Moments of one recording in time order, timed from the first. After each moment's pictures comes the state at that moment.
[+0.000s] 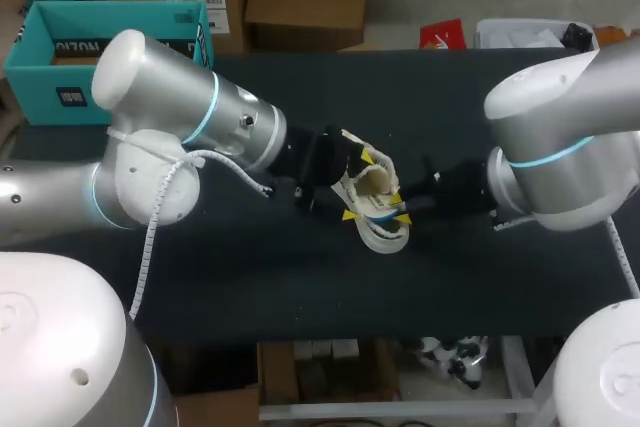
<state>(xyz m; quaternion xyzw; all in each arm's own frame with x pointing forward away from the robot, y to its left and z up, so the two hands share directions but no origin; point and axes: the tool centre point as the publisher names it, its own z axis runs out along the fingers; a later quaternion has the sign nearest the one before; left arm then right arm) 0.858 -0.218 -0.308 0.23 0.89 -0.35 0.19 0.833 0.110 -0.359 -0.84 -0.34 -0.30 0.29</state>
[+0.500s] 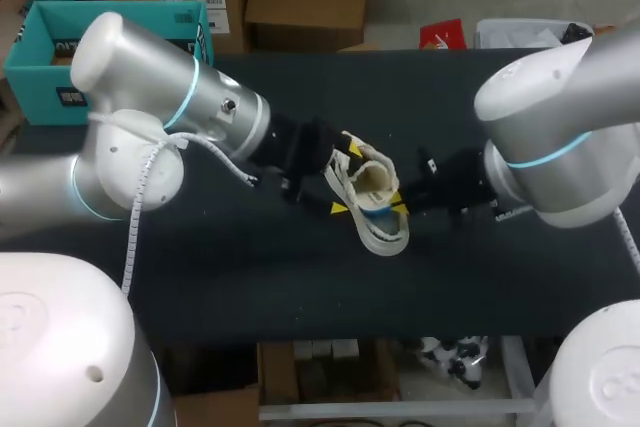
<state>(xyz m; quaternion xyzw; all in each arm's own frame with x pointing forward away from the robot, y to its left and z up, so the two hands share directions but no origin) 0.856 -0.201 -0.292 0.22 0.89 -0.36 0.17 0.822 0.115 -0.334 -0.85 -0.35 -0.29 0.27</state>
